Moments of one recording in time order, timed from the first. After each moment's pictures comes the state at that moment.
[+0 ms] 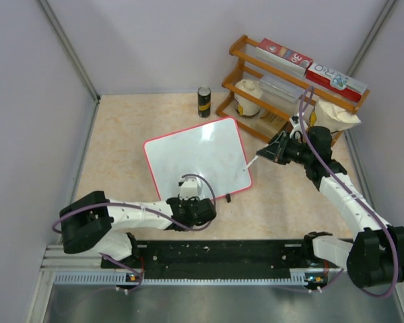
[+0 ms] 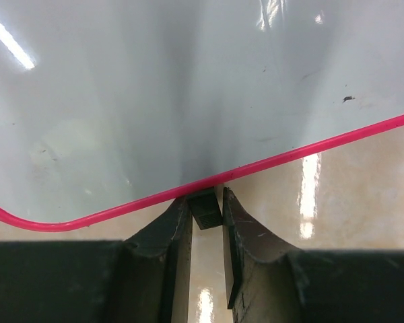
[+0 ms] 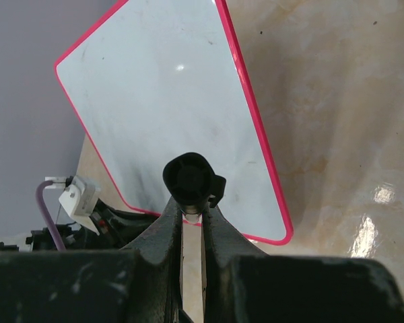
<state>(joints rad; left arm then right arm) -1.18 1.42 0.65 -0.48 -0.64 -1.10 0.13 1.12 0.75 -0.07 -0.66 0.55</state>
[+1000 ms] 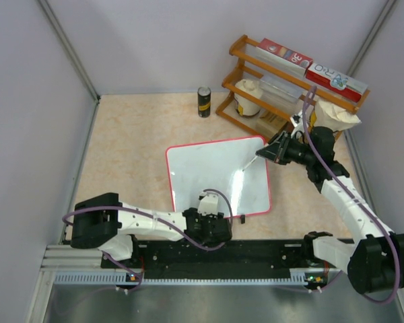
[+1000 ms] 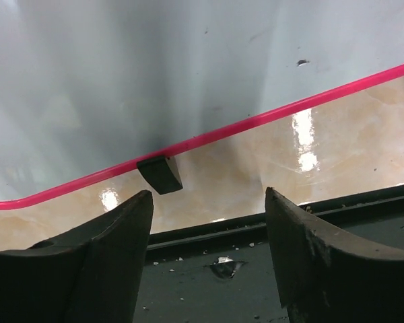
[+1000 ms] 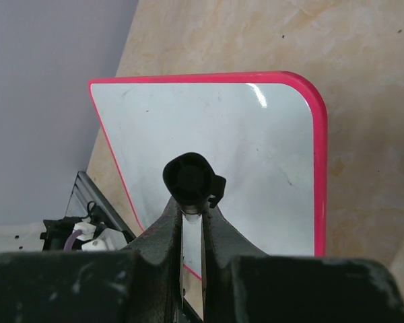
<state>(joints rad) -1.44 1.52 0.81 -0.61 -0.50 -1.20 0.13 1.08 0.75 -0.07 -0.70 0.56</state>
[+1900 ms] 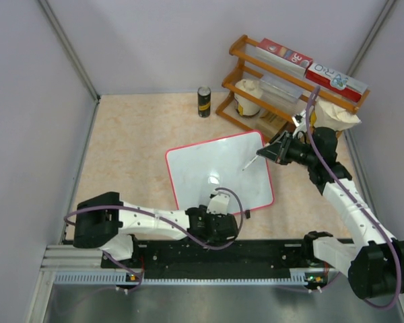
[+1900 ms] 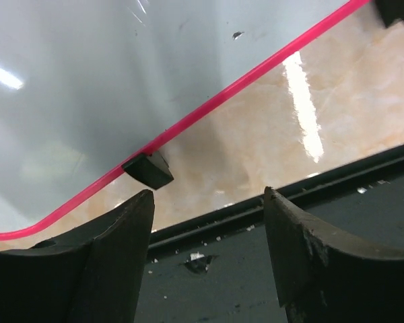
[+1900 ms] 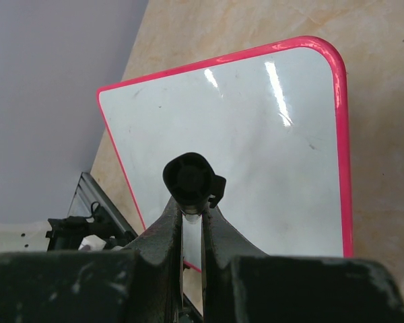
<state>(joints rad) -1.44 1.57 0.88 -0.56 -0.46 -1.04 0.13 1.04 0.75 -0.08 -0.70 0.57</state>
